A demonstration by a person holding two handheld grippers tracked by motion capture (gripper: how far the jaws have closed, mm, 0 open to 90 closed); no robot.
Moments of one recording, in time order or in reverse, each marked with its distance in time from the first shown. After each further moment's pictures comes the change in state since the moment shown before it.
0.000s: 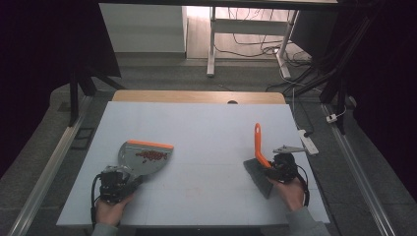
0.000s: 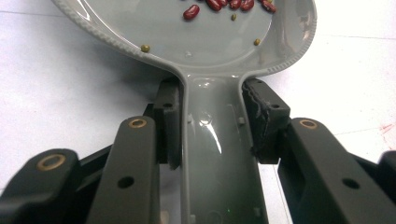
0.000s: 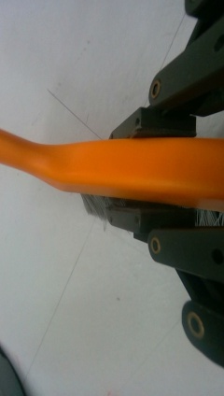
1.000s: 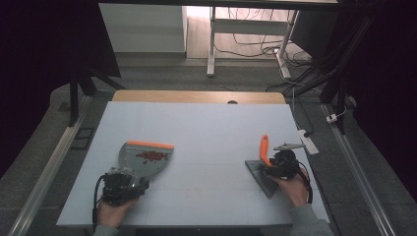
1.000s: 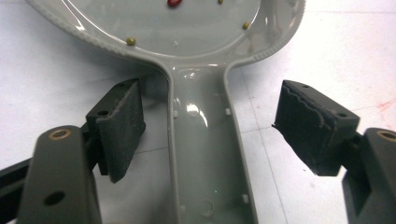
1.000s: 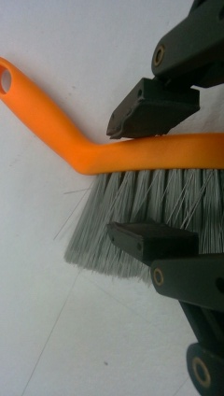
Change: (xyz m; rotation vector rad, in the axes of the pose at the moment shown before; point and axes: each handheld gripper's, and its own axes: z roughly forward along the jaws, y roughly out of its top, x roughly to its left) left arm -0.006 -0.004 -0.002 0.030 -0.019 0.052; right arm -0.016 0.004 0.007 0.078 -0.094 -0.035
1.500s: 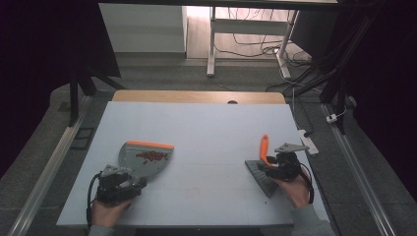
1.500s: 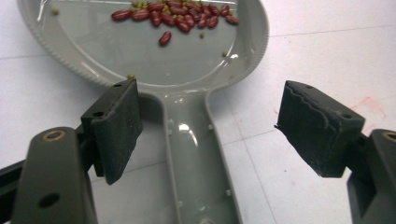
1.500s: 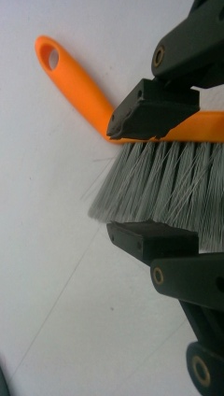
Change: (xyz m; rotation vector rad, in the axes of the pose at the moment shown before) left arm -0.003 0.004 -0.017 -0.082 -0.031 0.098; right arm 0.010 0.001 -0.015 -0.104 0.089 -0.086
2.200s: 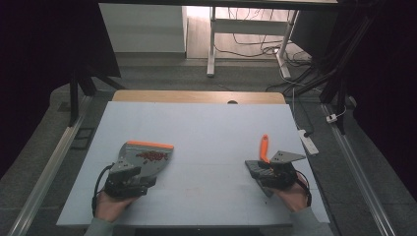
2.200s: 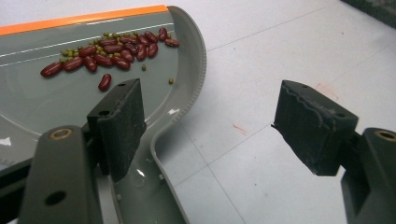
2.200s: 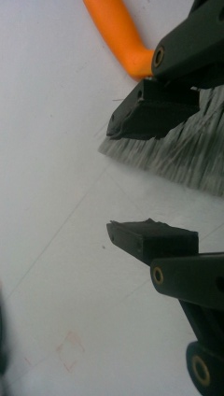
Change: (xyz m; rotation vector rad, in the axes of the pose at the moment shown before) left arm -0.006 0.019 0.011 0.005 -0.152 0.216; right arm 0.024 -0.011 -0.006 -0.076 0.122 -0.174
